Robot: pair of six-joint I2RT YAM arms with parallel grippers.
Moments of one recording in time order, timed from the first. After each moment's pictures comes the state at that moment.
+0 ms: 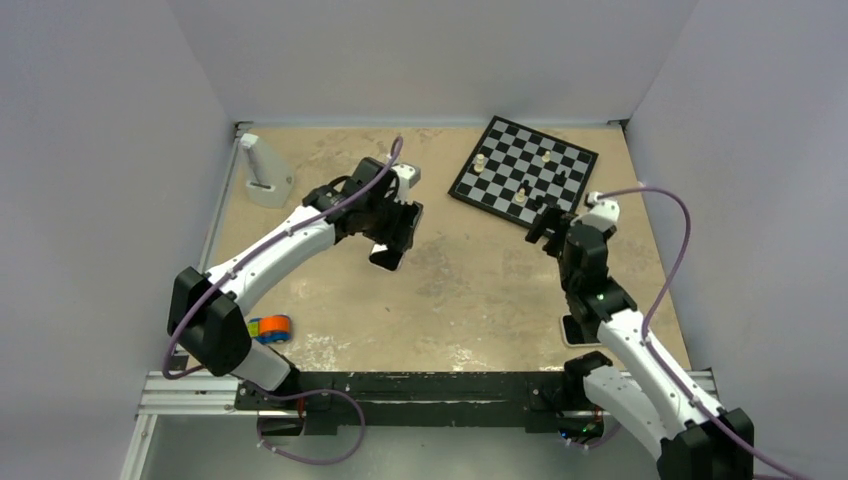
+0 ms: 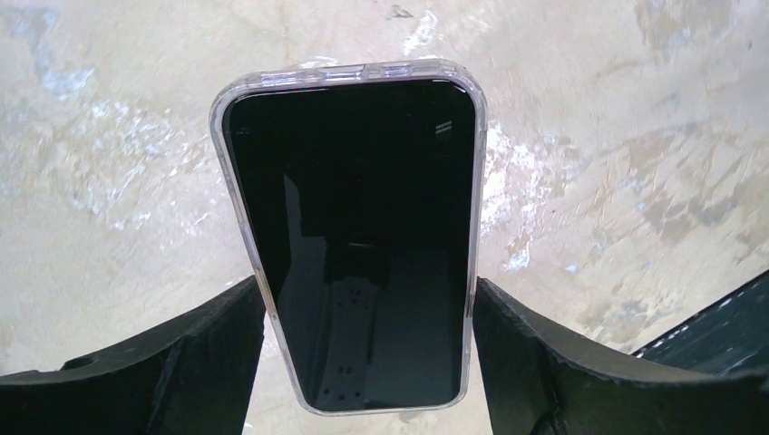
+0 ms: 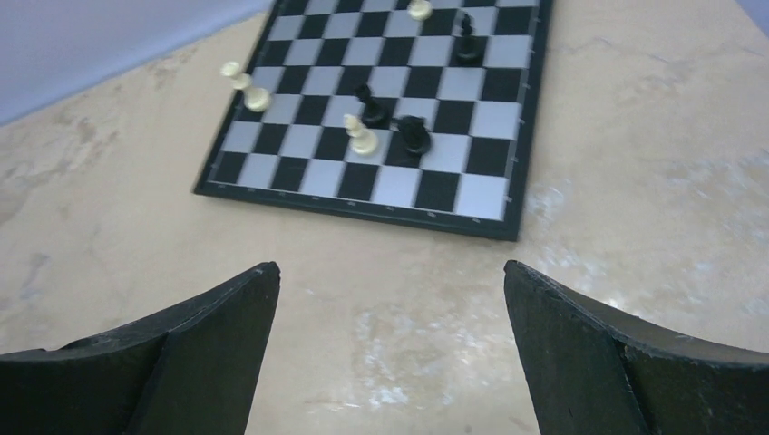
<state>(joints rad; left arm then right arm) -0.61 1.52 1.32 -0.72 0.03 -0.18 0.33 0.75 0.46 0.00 0.49 0.43</state>
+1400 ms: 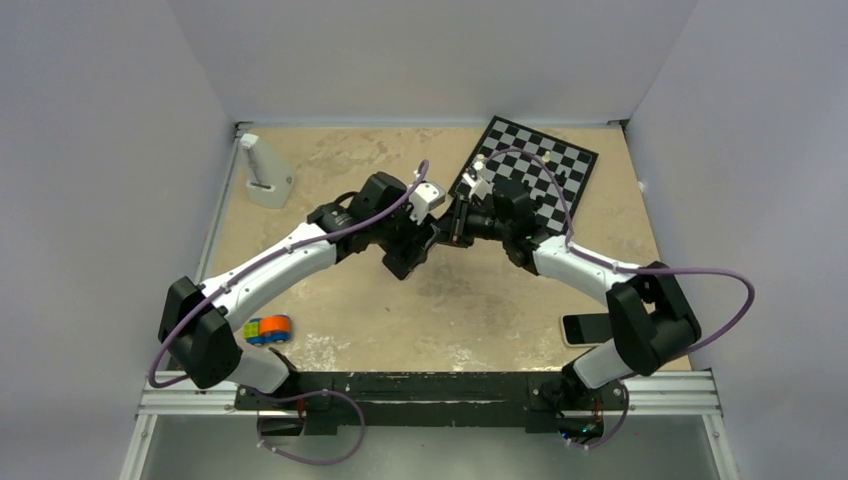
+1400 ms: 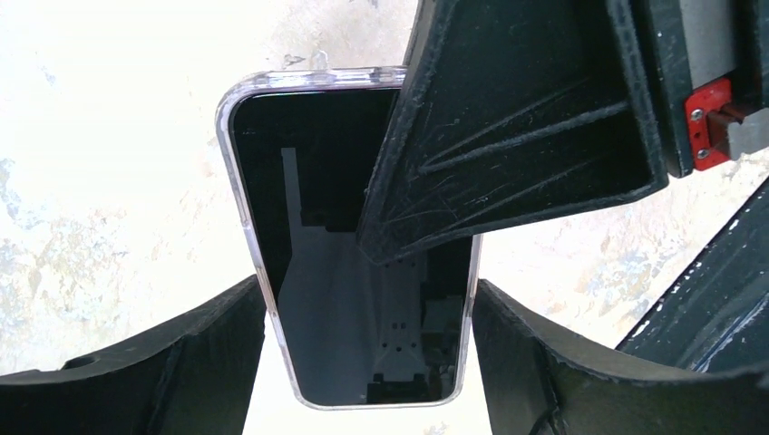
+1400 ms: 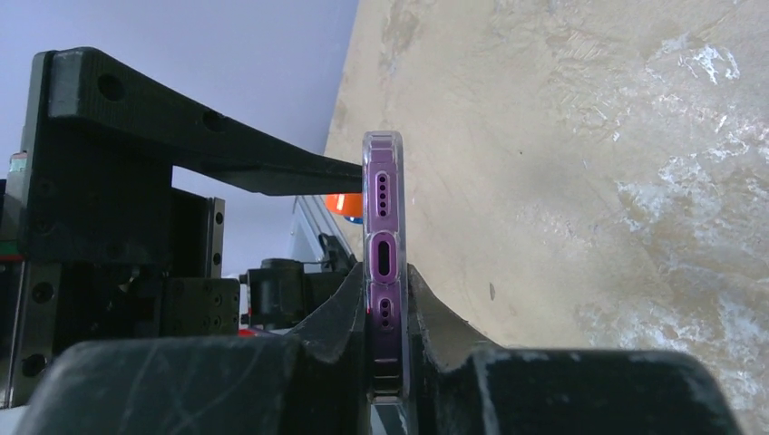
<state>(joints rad) -0.72 1.44 1.21 -0.58 0.11 0.05 0.53 1.52 0.88 0.26 -0.63 0.89</state>
